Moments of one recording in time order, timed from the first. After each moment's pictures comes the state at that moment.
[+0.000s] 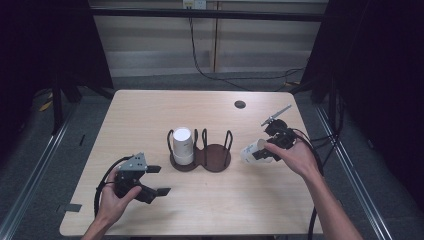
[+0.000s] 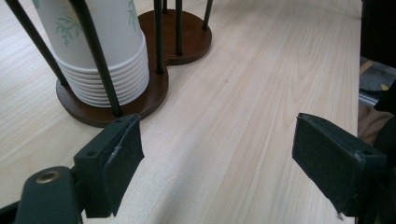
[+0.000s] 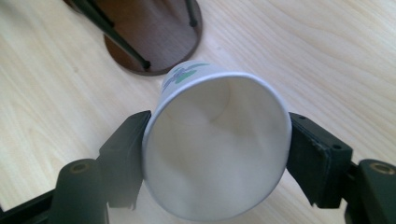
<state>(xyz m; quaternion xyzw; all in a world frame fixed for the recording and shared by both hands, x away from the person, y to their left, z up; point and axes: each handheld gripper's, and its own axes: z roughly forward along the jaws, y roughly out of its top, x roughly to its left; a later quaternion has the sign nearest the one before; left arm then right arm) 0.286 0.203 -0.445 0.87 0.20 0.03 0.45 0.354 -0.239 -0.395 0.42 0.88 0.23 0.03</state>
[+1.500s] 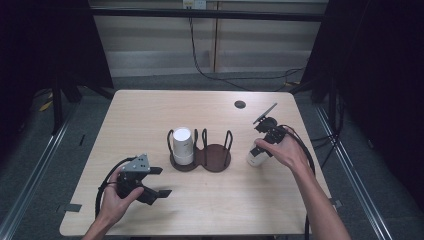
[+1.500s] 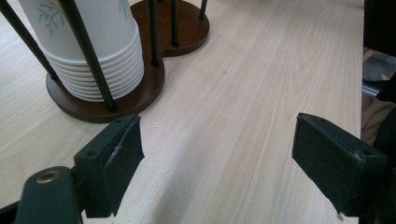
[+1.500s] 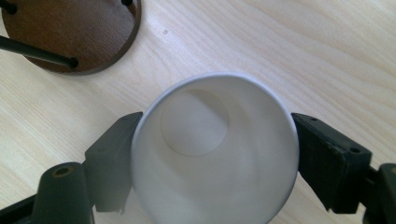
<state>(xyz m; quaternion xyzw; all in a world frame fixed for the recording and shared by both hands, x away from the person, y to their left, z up) 0.287 0.199 -0.449 0.88 0.20 0.02 0.43 0.385 -0.225 -0.418 0.46 0.88 0.13 0.06</state>
